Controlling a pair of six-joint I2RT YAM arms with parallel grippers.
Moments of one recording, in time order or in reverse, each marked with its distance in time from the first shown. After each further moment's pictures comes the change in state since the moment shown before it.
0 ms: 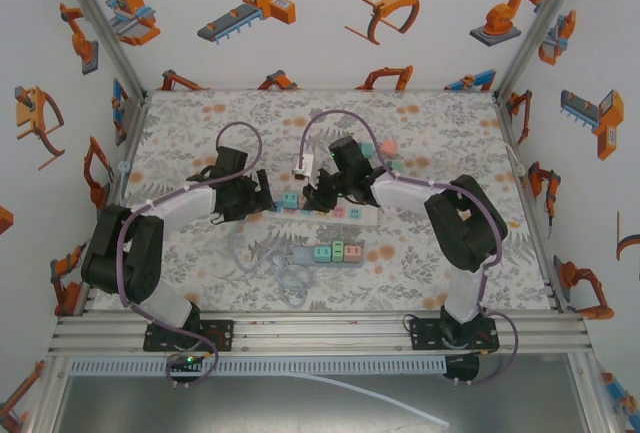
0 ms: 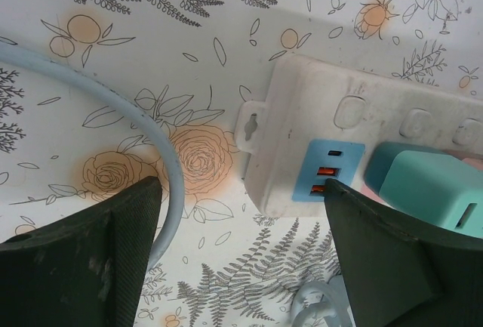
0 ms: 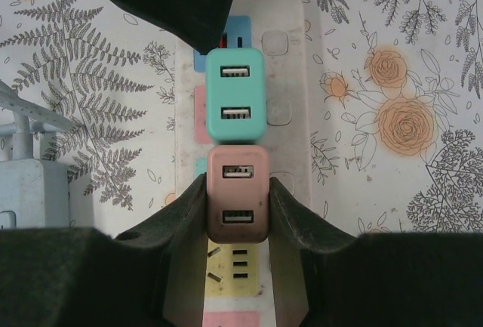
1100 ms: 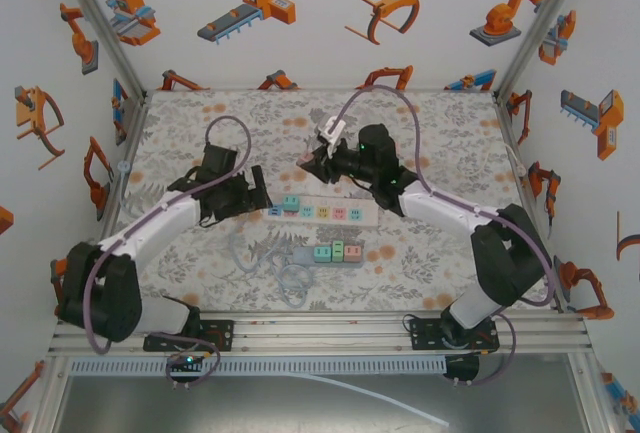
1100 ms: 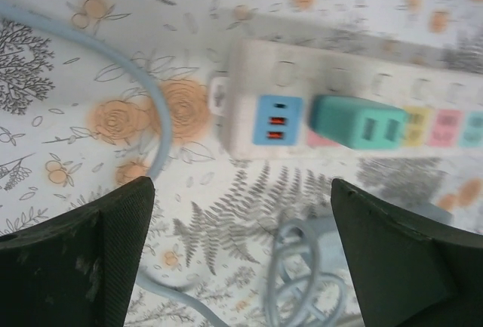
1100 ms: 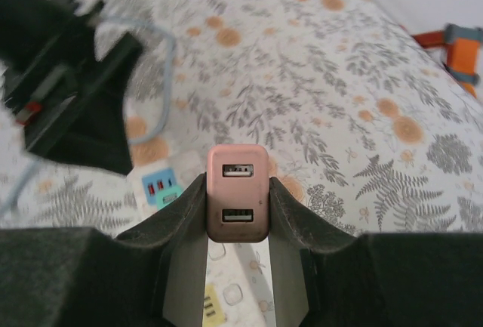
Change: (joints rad) left arm -0.006 -0.278 -0.002 -0.126 0.031 0.032; right arm -0.027 -0.299 -0.144 0.401 0.233 0.441
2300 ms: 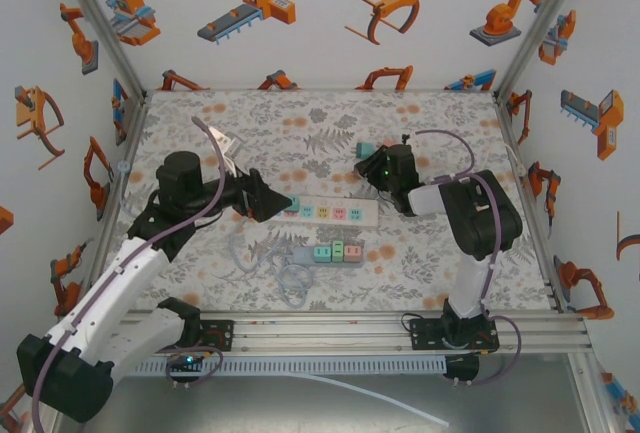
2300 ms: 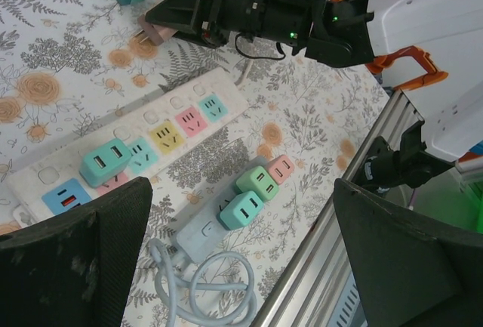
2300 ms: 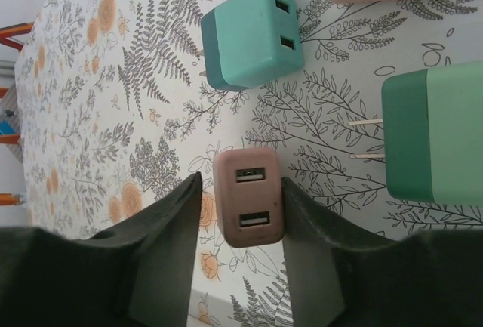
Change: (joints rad) left arm -0.046 -0.378 -0.072 0.260 0.505 0.172; right arm -0.277 0.322 -0.170 0.172 0.389 1.001
